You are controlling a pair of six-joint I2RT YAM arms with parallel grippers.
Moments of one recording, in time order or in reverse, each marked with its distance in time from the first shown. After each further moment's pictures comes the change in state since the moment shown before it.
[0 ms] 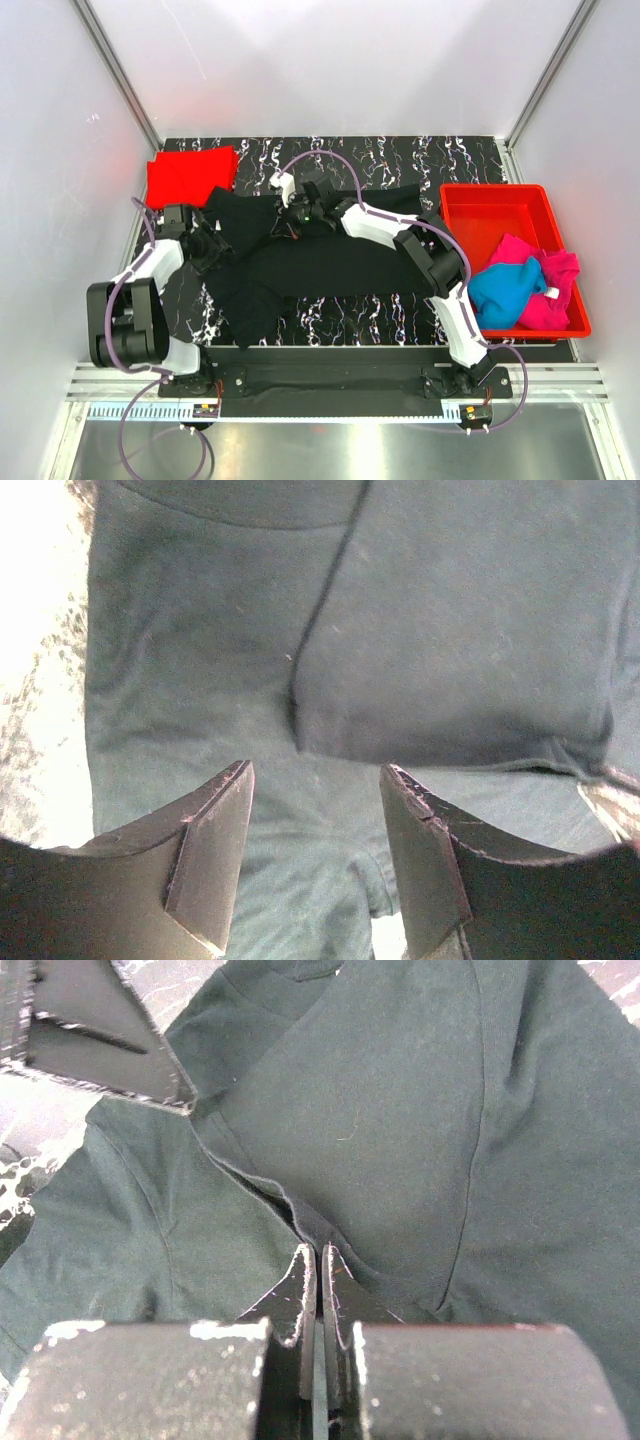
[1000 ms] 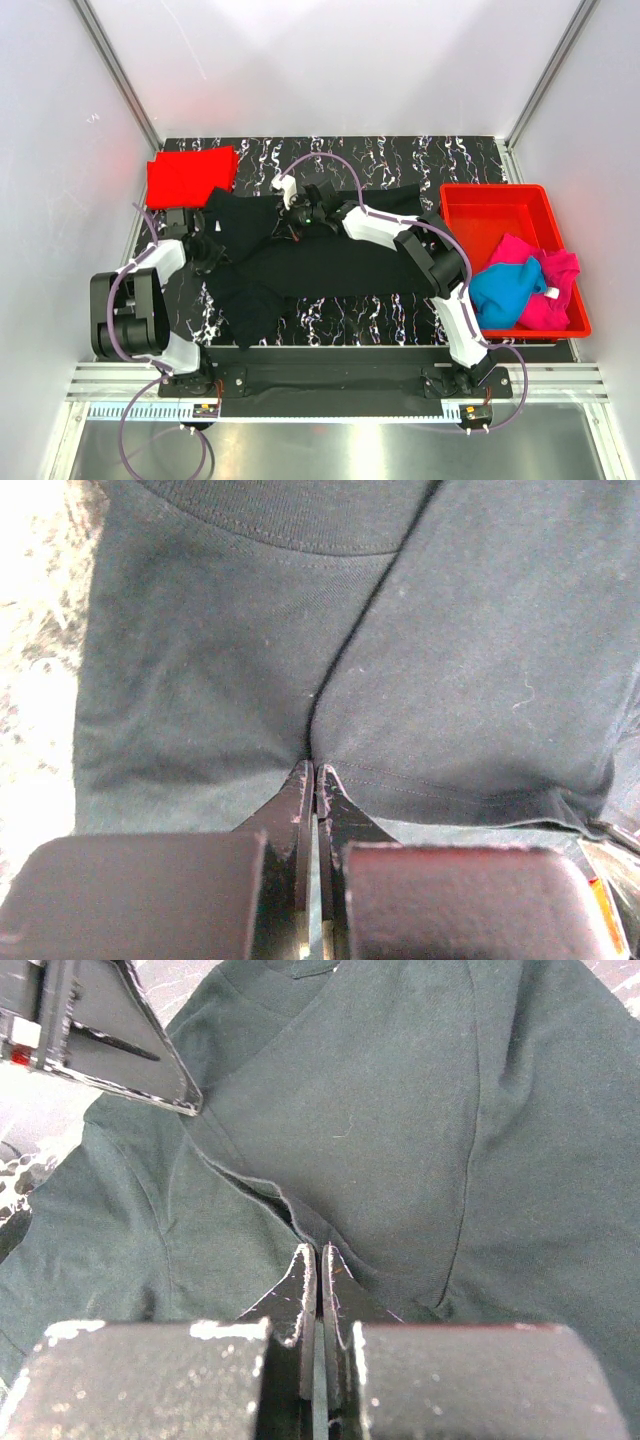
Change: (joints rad) left arm 0.013 0.078 -0.035 0.082 0.014 -0.095; right arm 0.000 -0.013 -0.047 0.044 0.000 0.008
